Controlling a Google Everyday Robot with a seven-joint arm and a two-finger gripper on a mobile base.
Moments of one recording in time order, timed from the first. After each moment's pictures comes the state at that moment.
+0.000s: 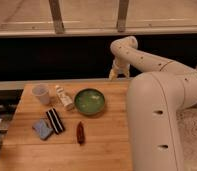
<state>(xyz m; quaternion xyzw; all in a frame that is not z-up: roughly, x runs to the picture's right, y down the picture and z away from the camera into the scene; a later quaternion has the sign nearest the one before) 0.141 -0.063 0.894 -0.19 0.18 0.61 0.75</state>
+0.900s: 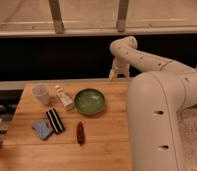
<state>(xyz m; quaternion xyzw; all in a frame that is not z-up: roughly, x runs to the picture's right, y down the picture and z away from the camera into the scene) 0.138 -0.061 0.892 -0.19 0.18 0.60 0.75</state>
